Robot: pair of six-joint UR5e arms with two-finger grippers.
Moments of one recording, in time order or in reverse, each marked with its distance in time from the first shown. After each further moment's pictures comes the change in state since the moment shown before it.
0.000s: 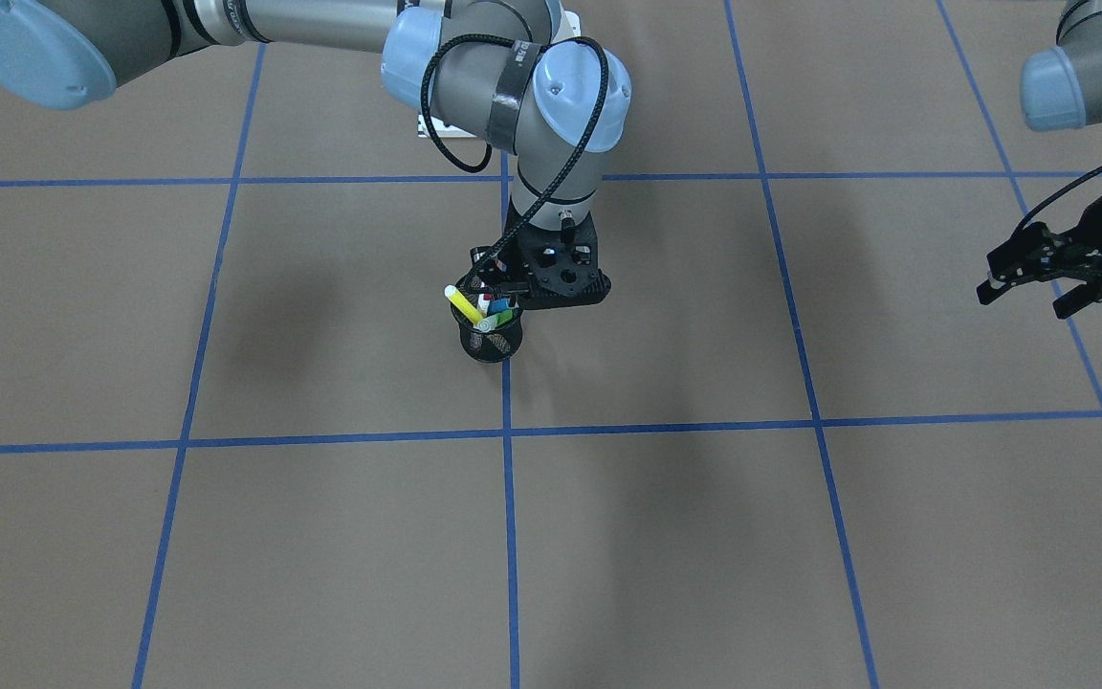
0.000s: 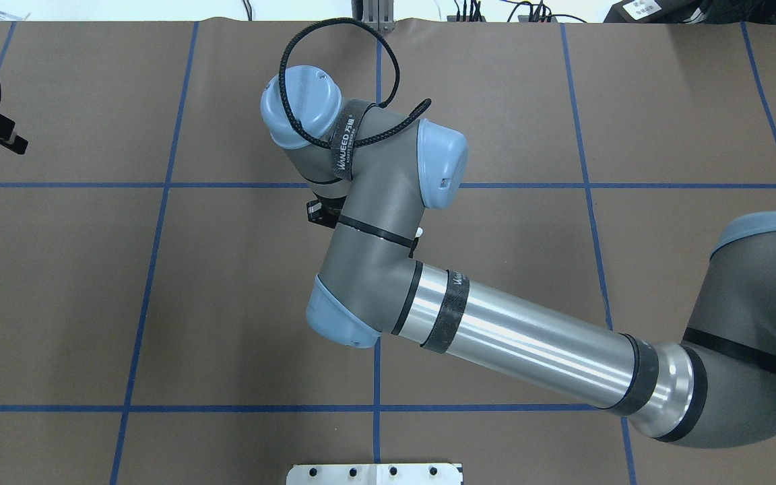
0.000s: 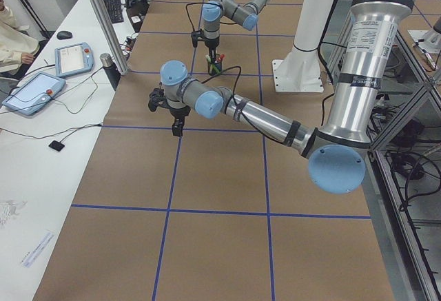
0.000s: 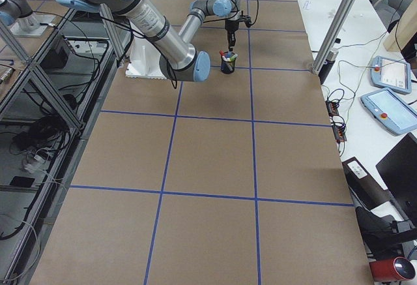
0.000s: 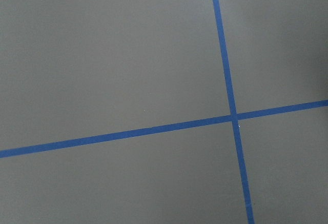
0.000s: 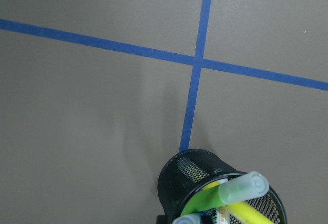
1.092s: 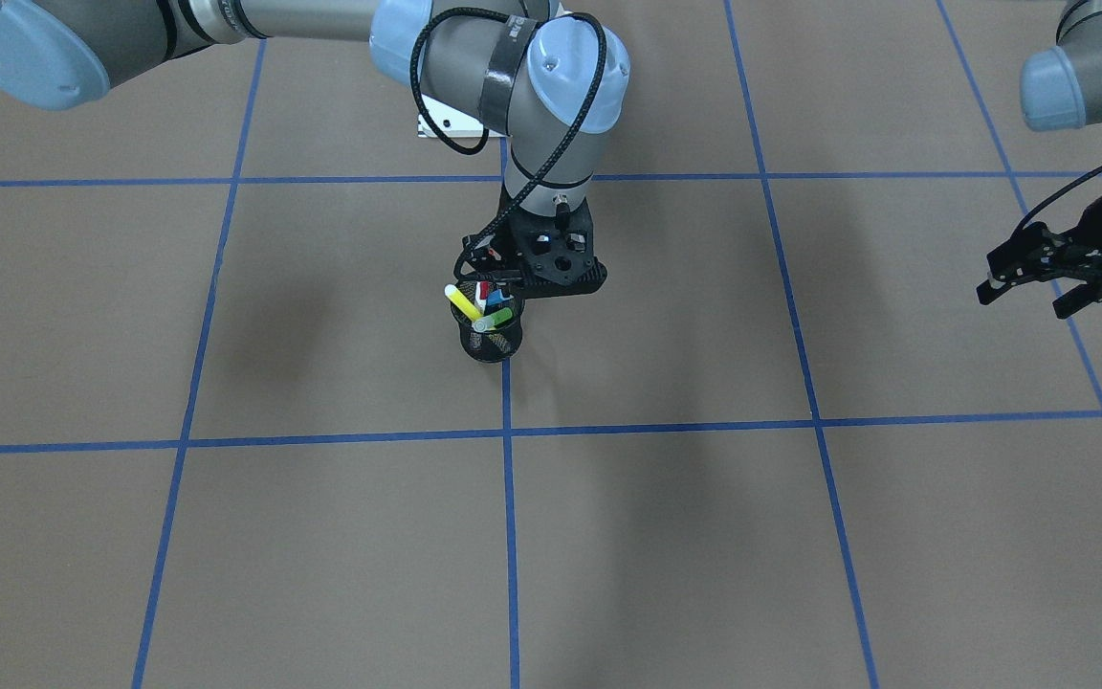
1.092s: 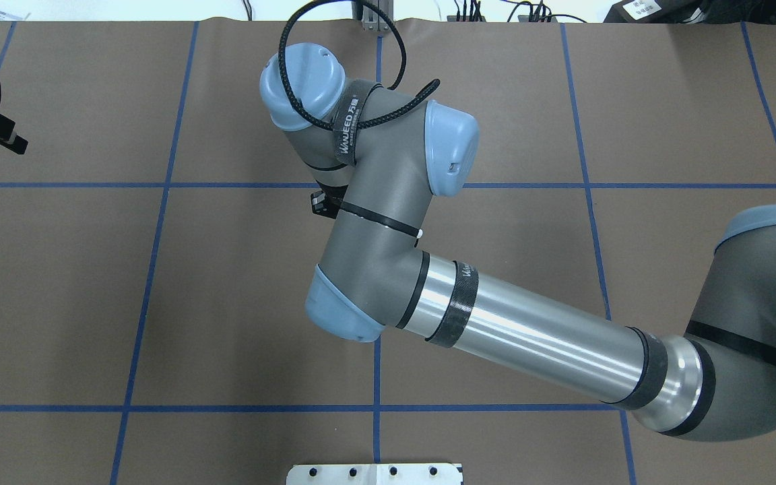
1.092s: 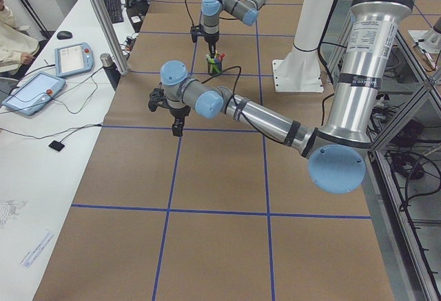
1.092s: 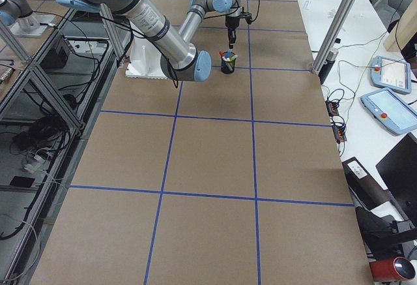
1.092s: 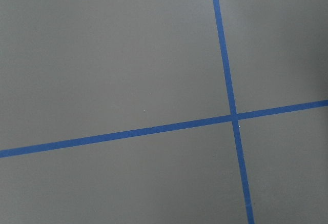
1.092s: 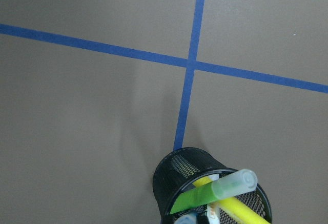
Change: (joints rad) left arm 0.000 0.000 0.000 0.001 0.000 0.000; right arm 0.023 0.004 0.070 -0.091 0.013 -0.024
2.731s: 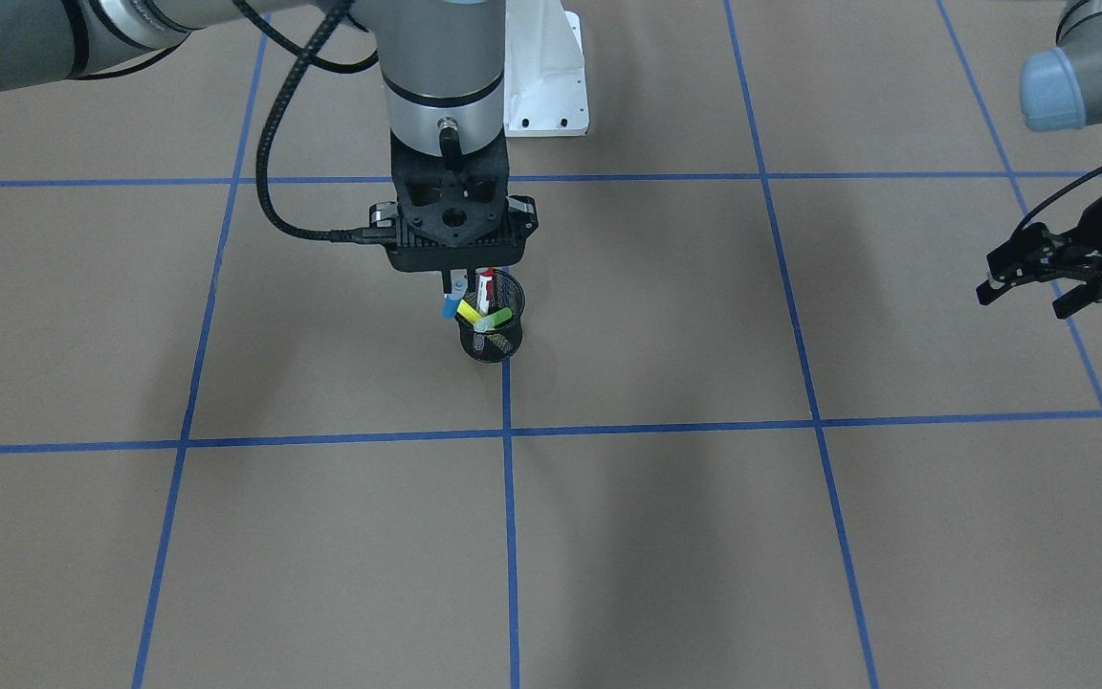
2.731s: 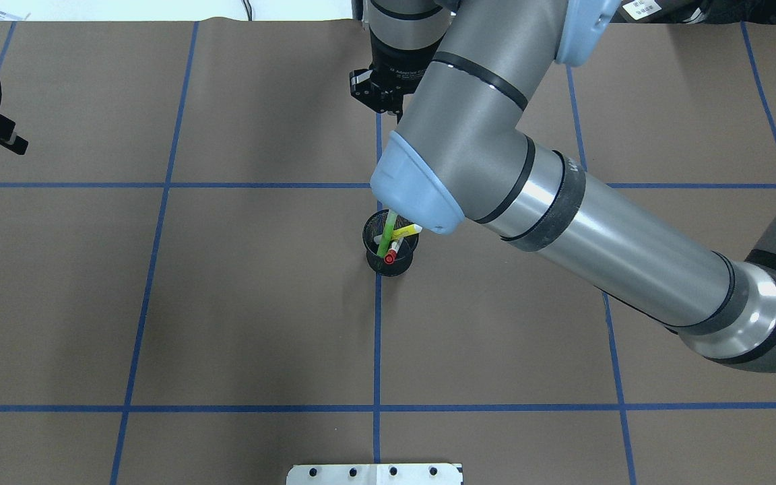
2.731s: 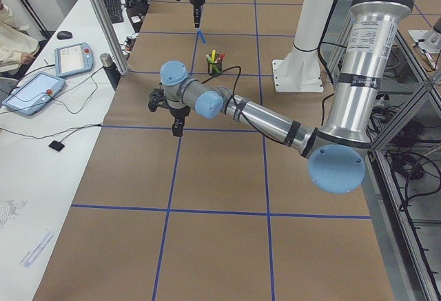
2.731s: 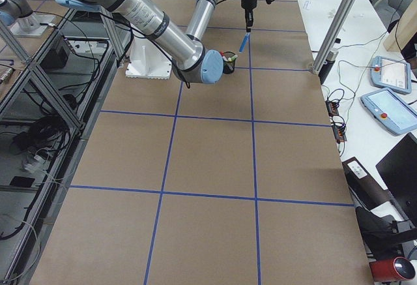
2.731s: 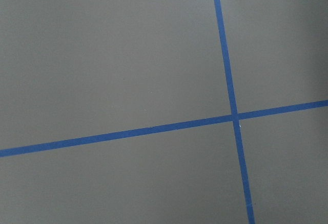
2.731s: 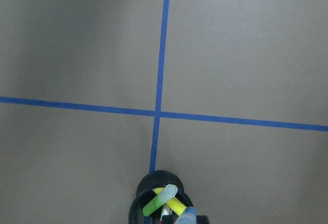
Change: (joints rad) left arm 0.001 0.000 0.000 0.000 0.000 -0.001; right arm 0.217 -0.021 0.196 -0.070 0.090 -0.047
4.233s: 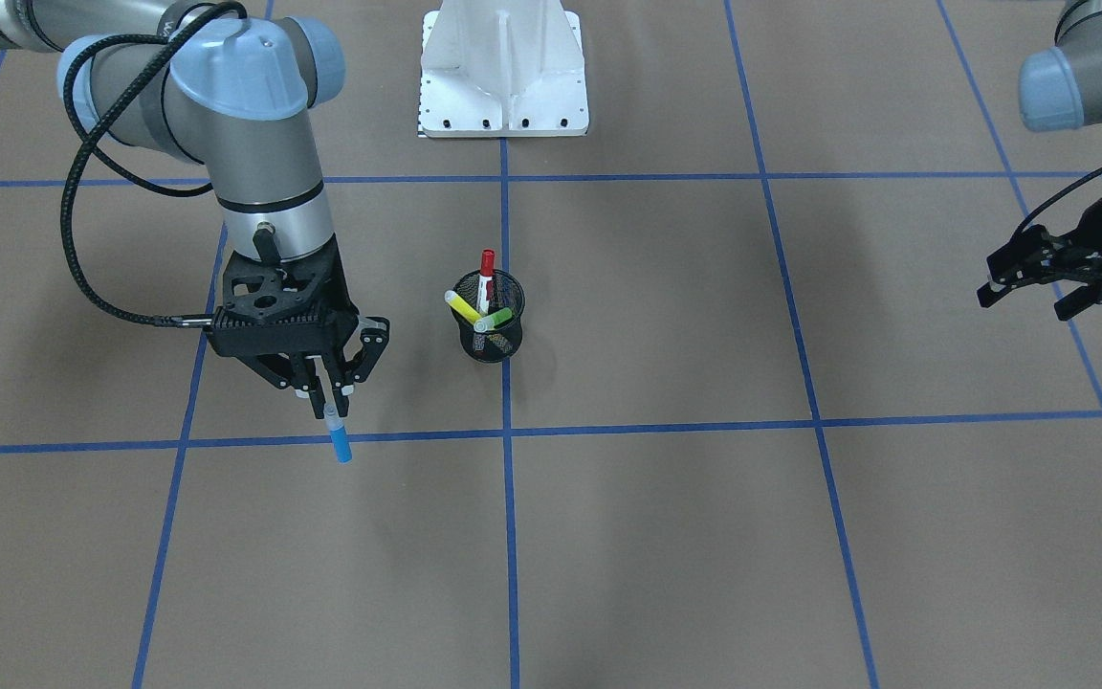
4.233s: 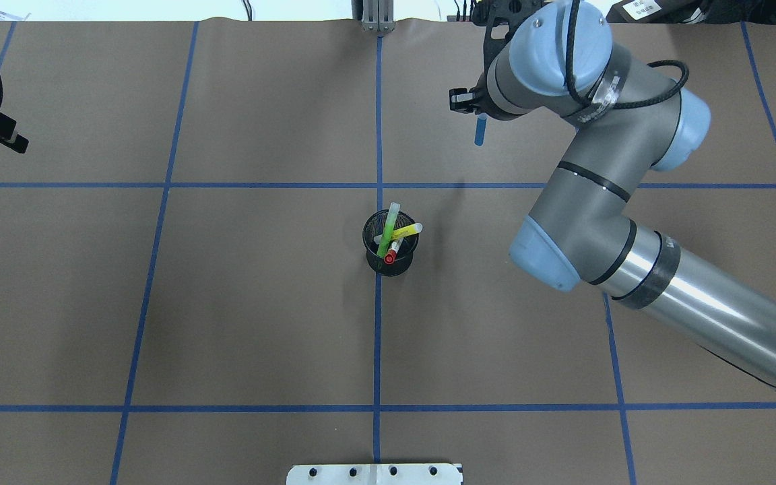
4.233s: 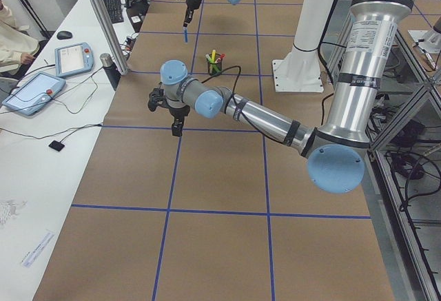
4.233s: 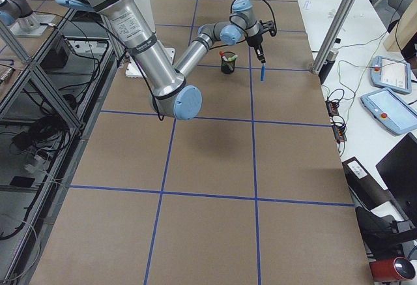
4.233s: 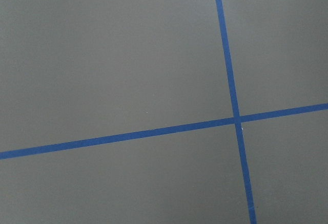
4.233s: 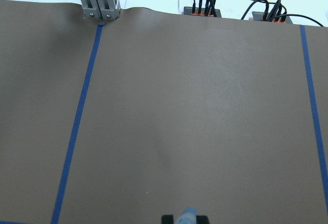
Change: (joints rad) left arm 0.002 -0.003 0.000 0.000 0.014 -0.006; right arm -0.034 -0.388 0.063 0.574 -0.337 0.112
